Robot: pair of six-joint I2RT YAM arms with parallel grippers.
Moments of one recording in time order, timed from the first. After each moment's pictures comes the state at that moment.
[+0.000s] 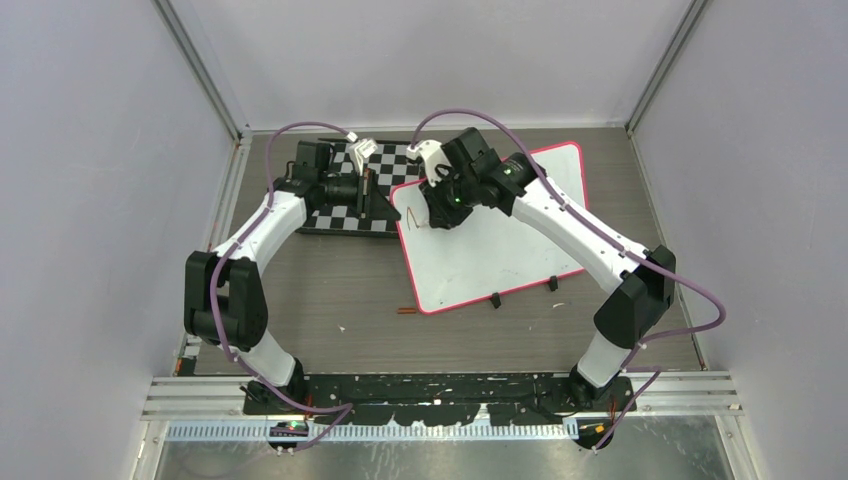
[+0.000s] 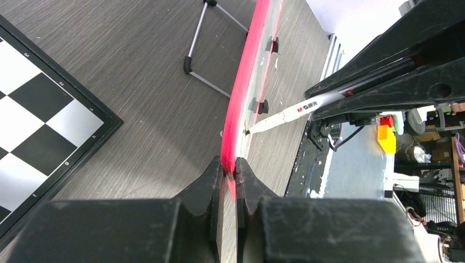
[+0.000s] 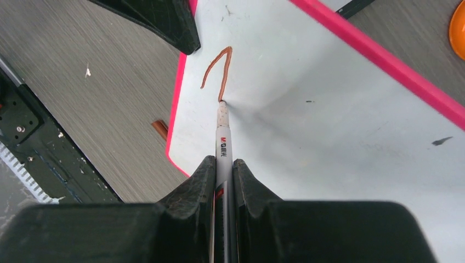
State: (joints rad) left arm -0.21 1.62 1.24 -0.37 1.04 -0.08; right arm 0.70 1.69 1.69 -0.86 -0.21 -0.08
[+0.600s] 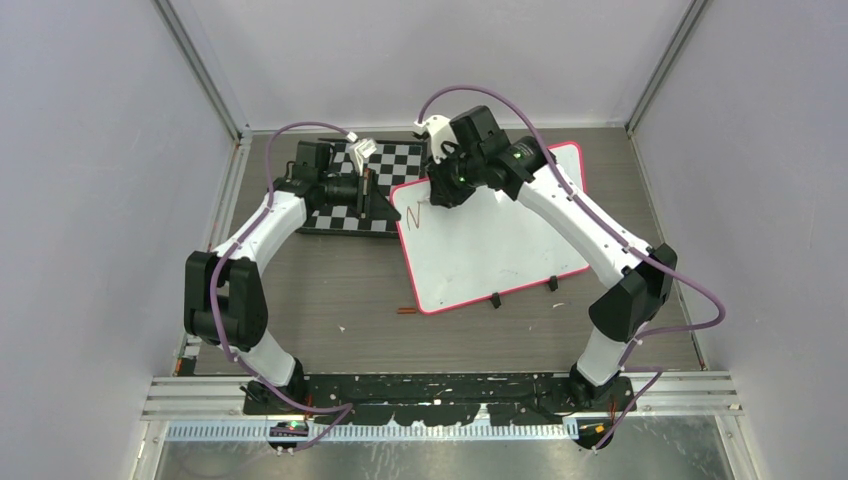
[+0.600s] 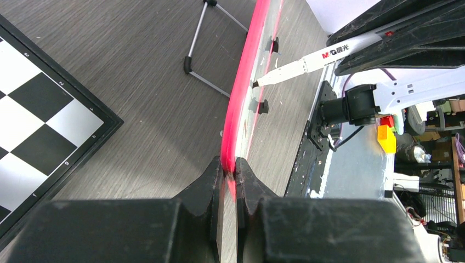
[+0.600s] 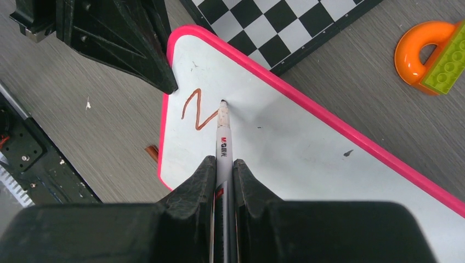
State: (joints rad) left arm -0.21 1.62 1.24 -0.37 1.04 -0.08; right arm 0.65 1.73 1.84 -0.88 -0.21 -0.08
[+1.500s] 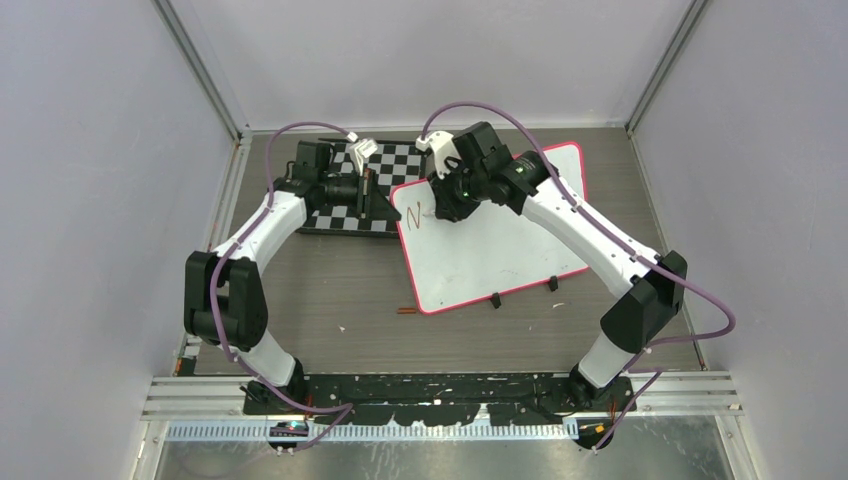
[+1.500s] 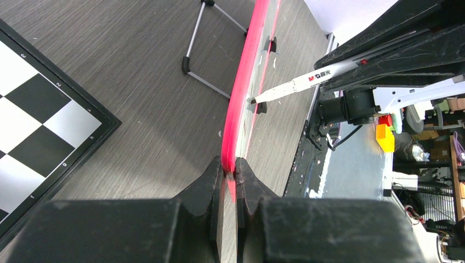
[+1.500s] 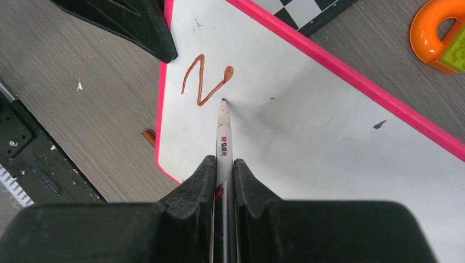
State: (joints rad) left arm -0.22 1.62 1.24 -0.37 1.05 -0.08; right arm 0.68 1.65 1.69 -0.83 -0.19 -0.08
